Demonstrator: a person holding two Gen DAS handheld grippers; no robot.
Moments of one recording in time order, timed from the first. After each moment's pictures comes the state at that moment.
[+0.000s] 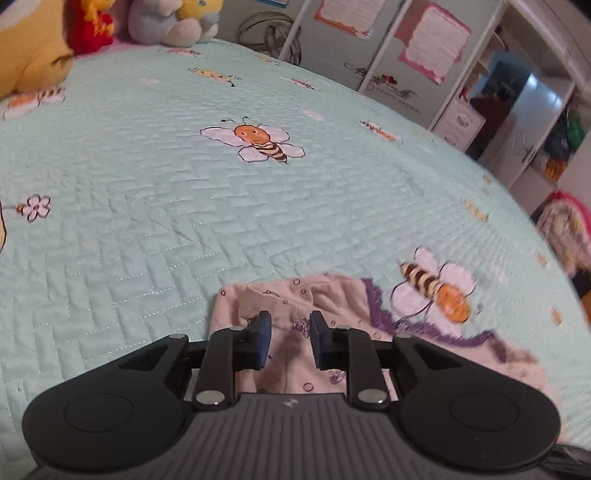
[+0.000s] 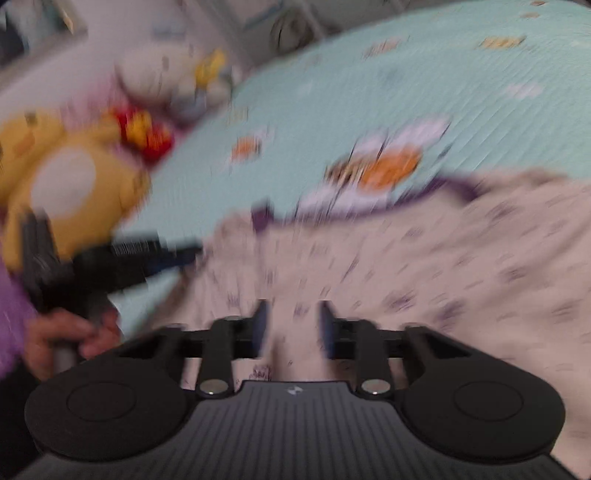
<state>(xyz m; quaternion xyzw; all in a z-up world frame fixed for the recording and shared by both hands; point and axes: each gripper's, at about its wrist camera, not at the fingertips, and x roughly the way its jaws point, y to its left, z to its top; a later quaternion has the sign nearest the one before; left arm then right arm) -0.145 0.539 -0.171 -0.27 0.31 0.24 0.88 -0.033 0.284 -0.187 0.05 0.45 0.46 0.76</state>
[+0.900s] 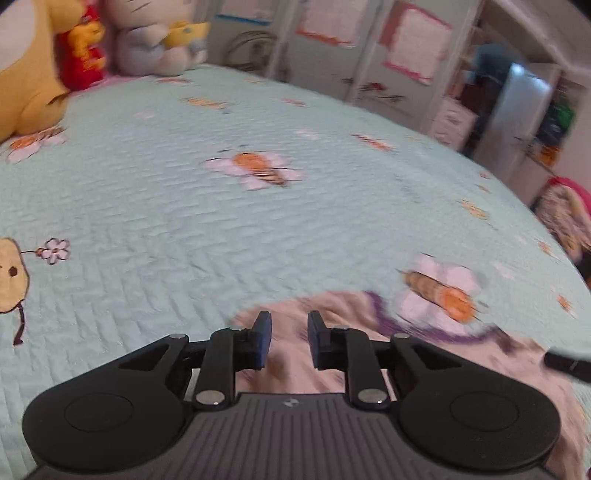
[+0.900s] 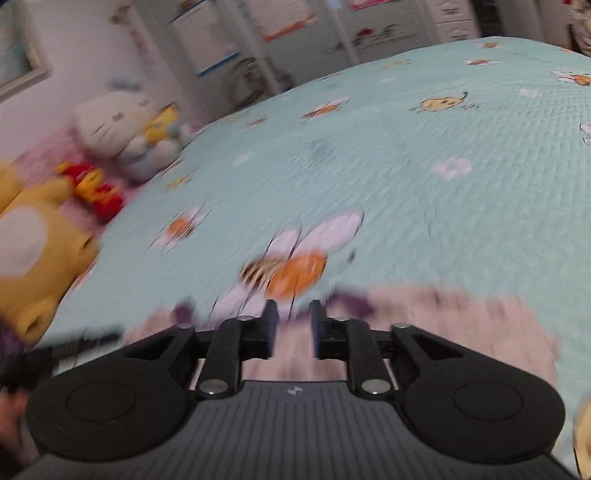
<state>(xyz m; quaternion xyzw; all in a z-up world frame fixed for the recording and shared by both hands) -0.164 0.530 -0.145 -0.21 0.29 0.23 0.90 0.022 0.217 -0.149 0.07 0.39 0.40 0.83</state>
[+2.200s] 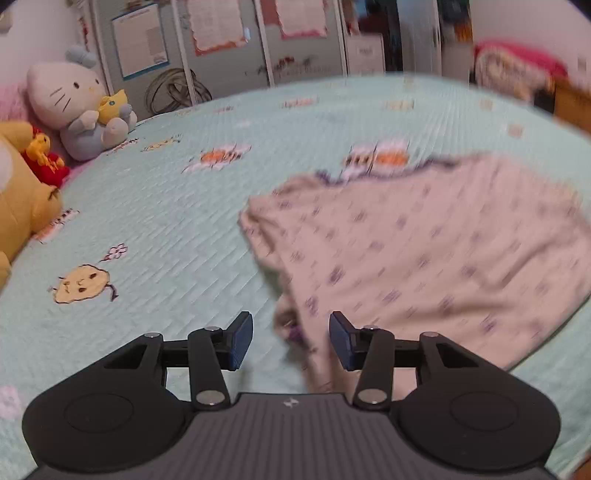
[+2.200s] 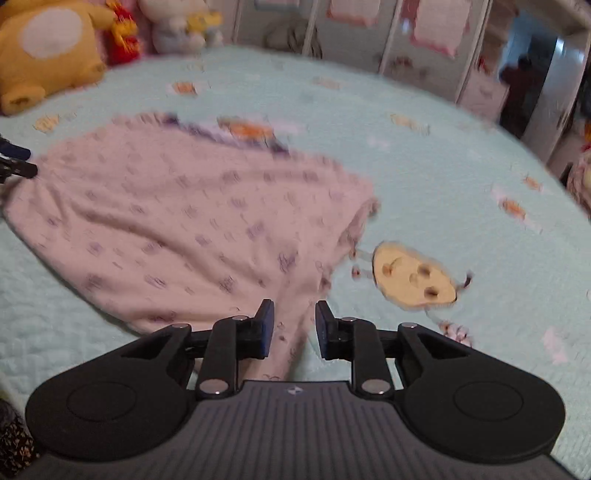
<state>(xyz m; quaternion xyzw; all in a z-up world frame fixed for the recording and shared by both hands) -0.296 0.434 -0.149 0.00 0.34 0.17 0.93 -0.117 0.090 -0.163 -0.22 0.30 0.39 0.84</state>
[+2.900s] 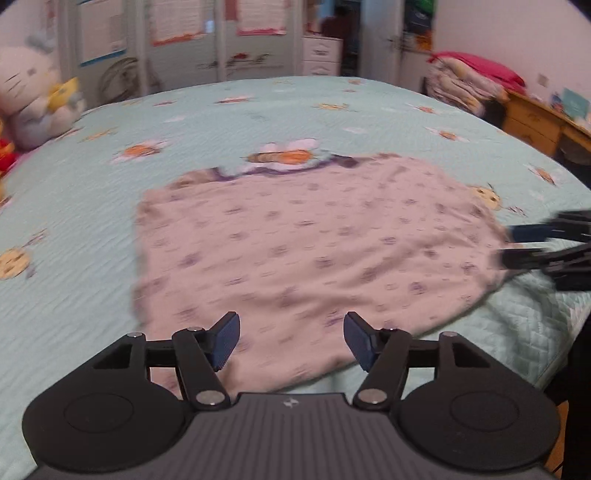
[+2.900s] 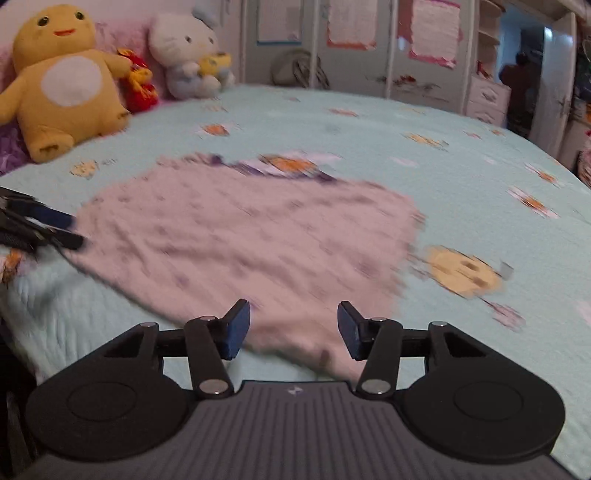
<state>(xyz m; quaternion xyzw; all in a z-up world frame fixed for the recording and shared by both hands) -0.282 0.345 -0.159 -0.03 0.36 0.09 0.93 -0.155 0.093 -0.168 -0.15 0.30 0.40 0.85</state>
